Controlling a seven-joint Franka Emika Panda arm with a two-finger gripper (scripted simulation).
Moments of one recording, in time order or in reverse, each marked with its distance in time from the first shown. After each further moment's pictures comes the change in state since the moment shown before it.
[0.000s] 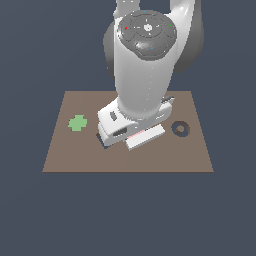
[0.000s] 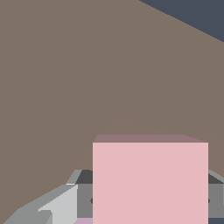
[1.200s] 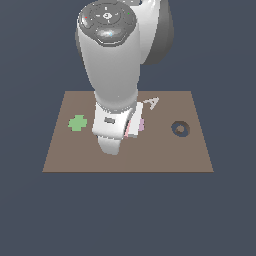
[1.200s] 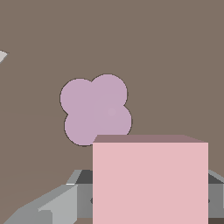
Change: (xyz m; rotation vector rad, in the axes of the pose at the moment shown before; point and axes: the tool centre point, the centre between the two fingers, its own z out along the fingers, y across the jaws) arm -0.037 0.034 -0.003 -0.001 0.000 -0.905
